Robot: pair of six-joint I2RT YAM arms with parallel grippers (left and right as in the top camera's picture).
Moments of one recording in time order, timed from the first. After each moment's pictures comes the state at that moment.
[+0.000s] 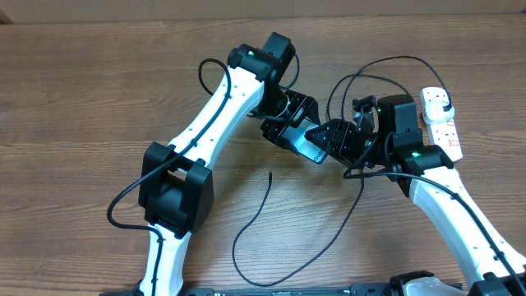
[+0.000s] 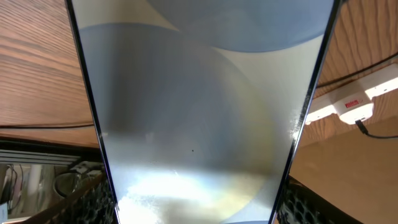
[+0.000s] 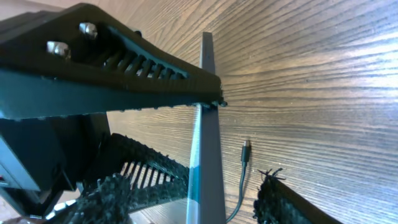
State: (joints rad) left arm -0.52 2.19 2.02 -1.28 0.67 -1.41; right arm 0.19 1.36 0.88 -0.40 -0.67 0.70
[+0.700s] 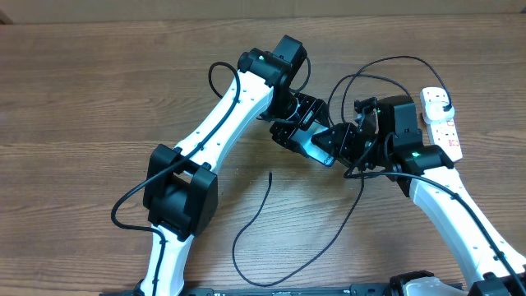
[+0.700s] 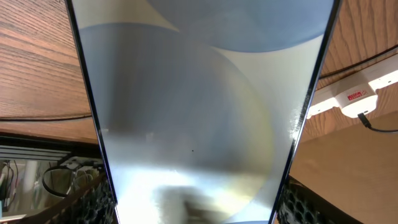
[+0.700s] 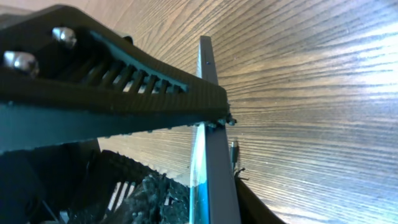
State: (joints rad) left arm -0.56 2.19 2.02 -1.24 0.68 -1.47; right arm 0.19 1.36 0.88 -0.43 -0.63 0.70
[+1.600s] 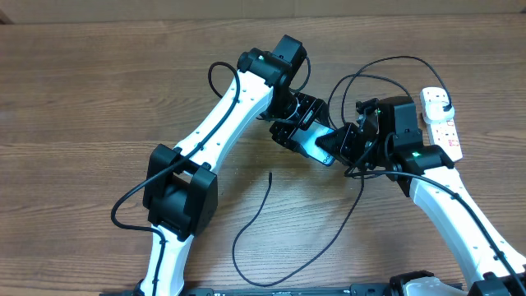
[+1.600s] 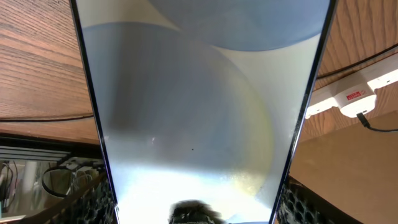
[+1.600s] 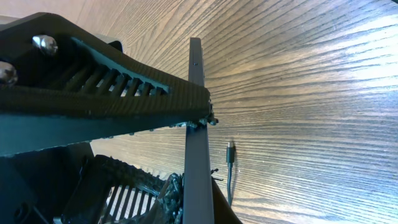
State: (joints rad) left arm -0.56 2.19 2.02 -1.24 0.68 -1.47; right arm 0.19 1.36 0.88 -0.44 -0.61 0.73
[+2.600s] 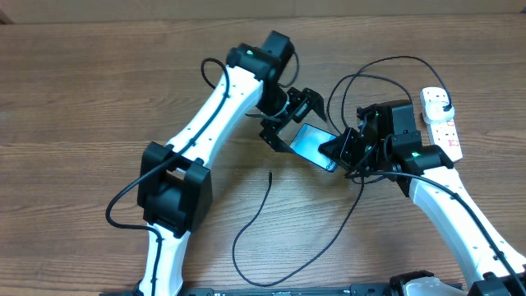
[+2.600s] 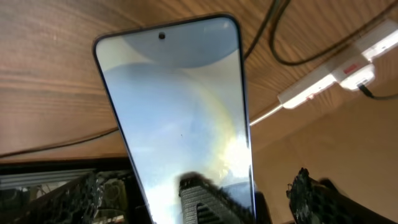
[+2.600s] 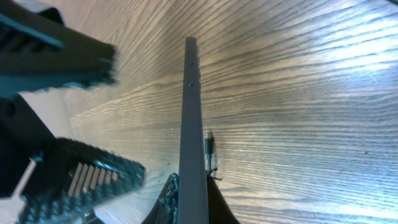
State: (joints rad) left arm -0.49 2.19 2.02 -1.27 0.72 -1.21; right arm 0.19 1.36 0.88 -0.52 -0.56 0.71
